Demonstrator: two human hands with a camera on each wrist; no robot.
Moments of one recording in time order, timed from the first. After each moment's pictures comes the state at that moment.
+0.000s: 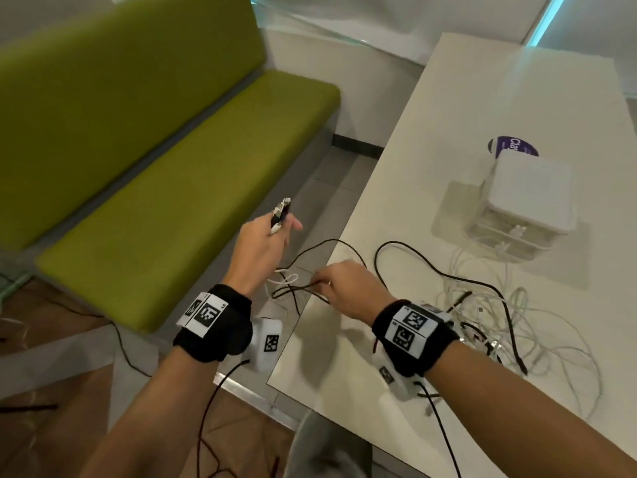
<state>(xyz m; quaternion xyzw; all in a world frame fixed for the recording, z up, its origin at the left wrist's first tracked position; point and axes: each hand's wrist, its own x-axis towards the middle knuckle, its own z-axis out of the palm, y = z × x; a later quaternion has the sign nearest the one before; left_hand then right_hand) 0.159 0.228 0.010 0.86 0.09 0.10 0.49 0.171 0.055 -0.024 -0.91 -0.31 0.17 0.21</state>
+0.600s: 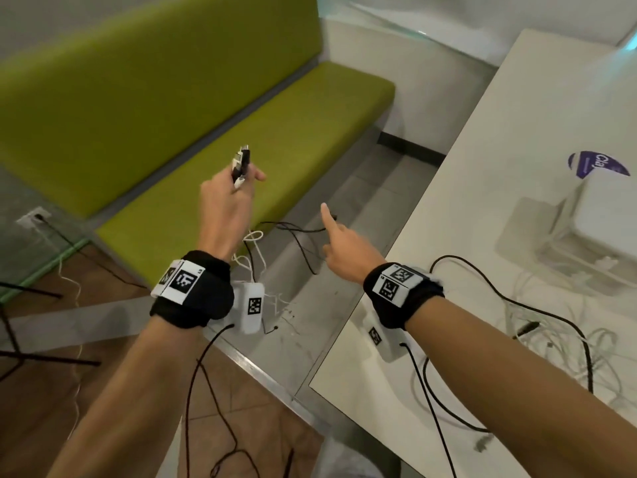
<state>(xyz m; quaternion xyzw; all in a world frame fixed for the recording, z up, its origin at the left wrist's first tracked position) 0.155 0.337 0.045 0.83 0.17 0.27 0.45 0.219 0.154 -0.025 -0.91 -0.30 0.20 0.22</state>
